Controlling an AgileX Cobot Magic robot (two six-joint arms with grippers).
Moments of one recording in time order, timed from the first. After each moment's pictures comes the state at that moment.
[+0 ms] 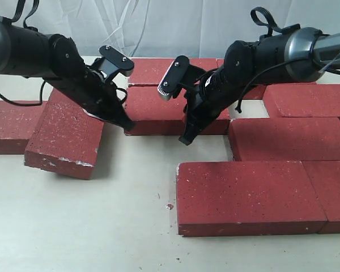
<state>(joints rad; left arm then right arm) -0.41 1.93 -1.21 -0.28 0.46 0.56 0.50 1.99 -1.27 0.29 0.42 -0.91</state>
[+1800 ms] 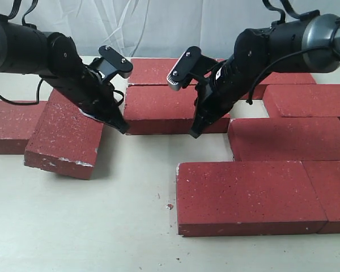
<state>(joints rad) -0.41 1.92 -1.21 -0.20 0.49 0.54 0.48 1.92 -1.27 0.17 0.52 -0.73</state>
